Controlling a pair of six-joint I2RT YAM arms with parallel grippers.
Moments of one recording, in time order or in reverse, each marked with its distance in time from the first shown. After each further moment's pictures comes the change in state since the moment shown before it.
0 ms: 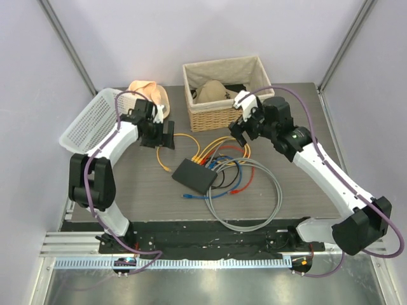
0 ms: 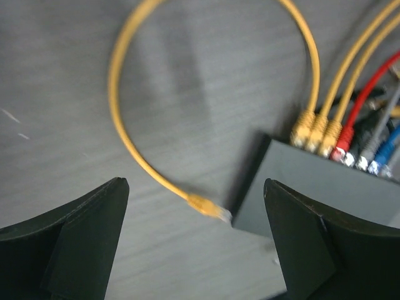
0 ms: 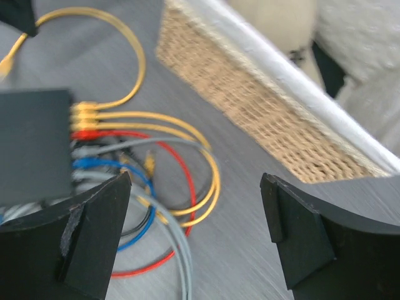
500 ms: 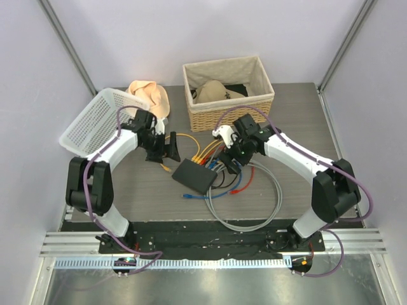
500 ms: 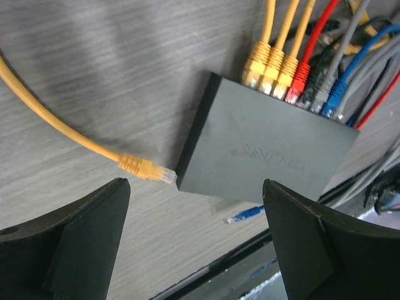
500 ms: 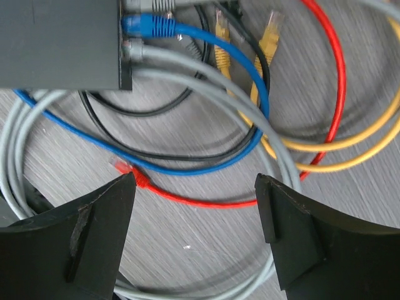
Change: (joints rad) left arm -0.001 -0.054 -0.161 -0.026 0.233 -0.113; right arm 0.102 0.283 -0.023 -0.342 -0.058 -0.016
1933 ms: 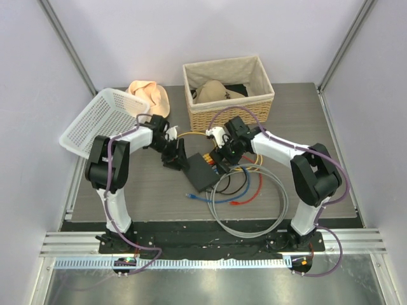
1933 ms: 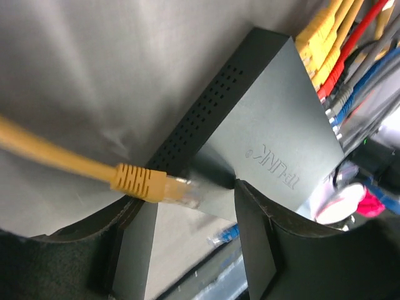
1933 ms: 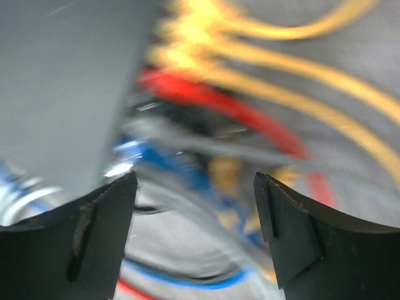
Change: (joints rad) left arm -0.052 0.257 0.021 0.061 0.206 -0.061; right arm -0.006 0.234 0.033 0.206 -0.073 0.076
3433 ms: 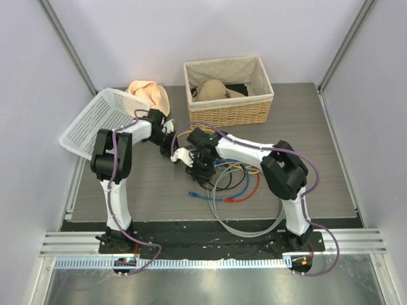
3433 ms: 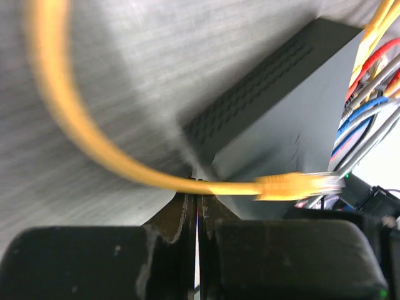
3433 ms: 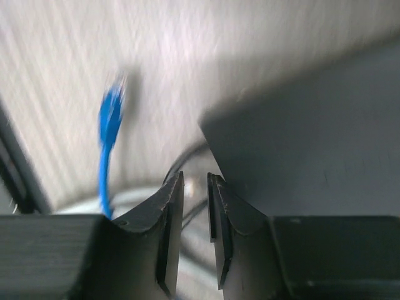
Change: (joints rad) left arm 0.060 0.169 0.193 -0.002 -0.006 -0.041; right arm 0.279 0.206 0.282 -0.268 -0.060 -0.237
